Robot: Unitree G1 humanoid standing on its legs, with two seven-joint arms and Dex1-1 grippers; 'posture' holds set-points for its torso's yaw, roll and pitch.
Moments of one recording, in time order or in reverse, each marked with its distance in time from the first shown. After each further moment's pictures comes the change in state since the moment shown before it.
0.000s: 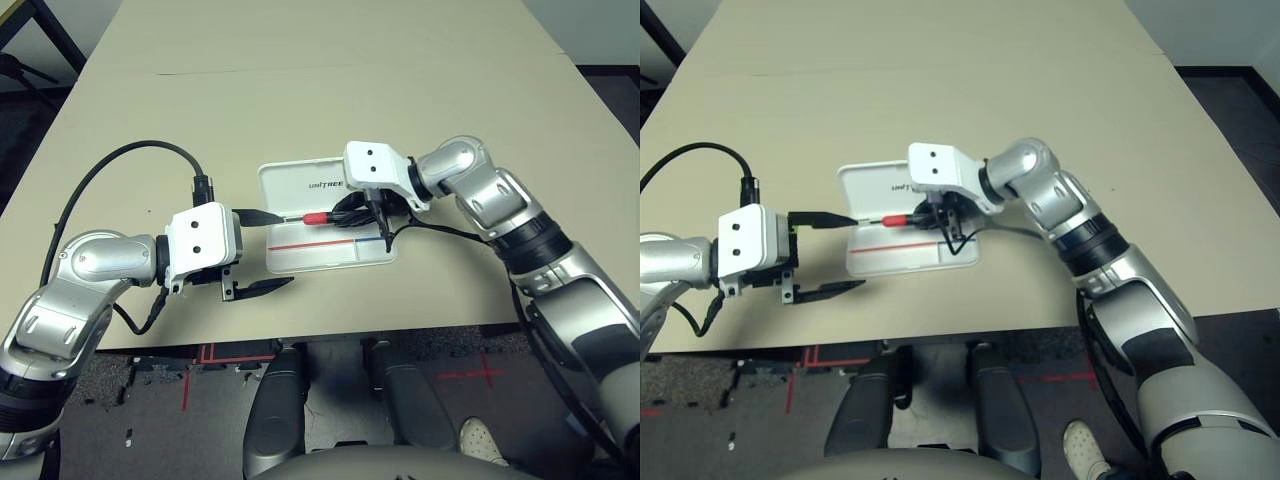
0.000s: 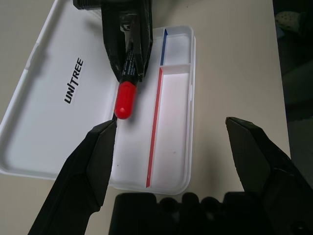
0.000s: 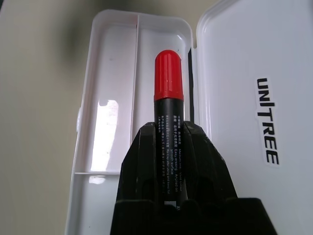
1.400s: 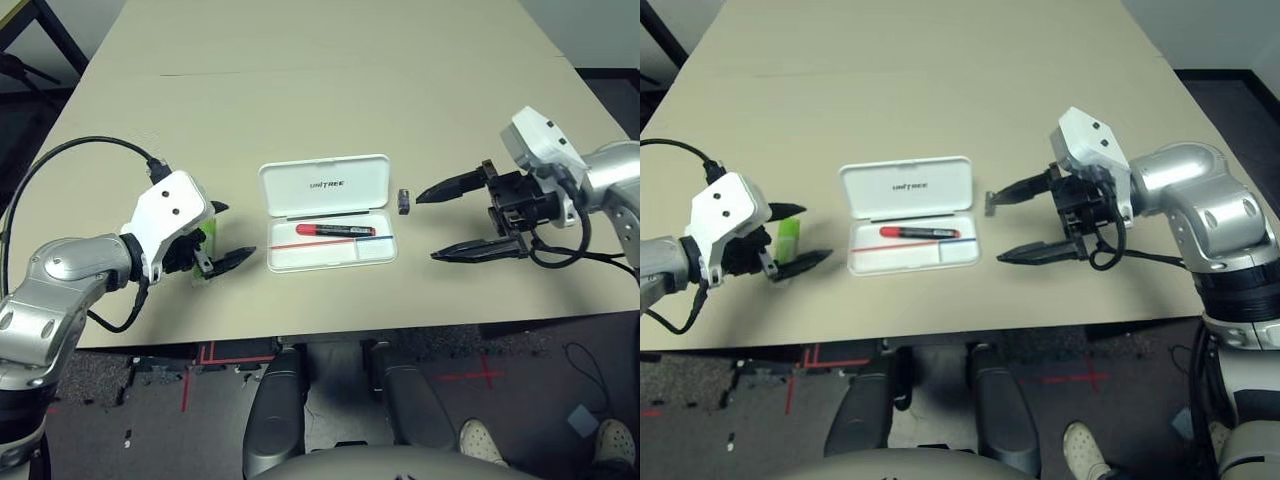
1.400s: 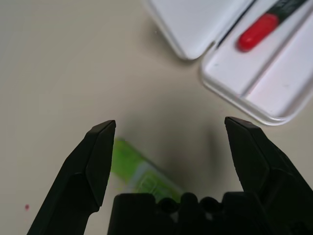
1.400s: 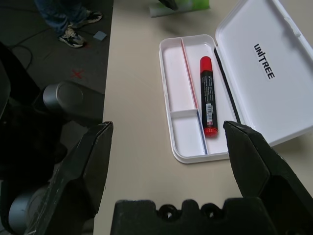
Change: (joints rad) left arm 0.035 -0.026 0.199 -0.026 -0.036 0.587 0.366; right arm 0.303 -0.461 -0.397 -0.419 0.494 0.266 0.218
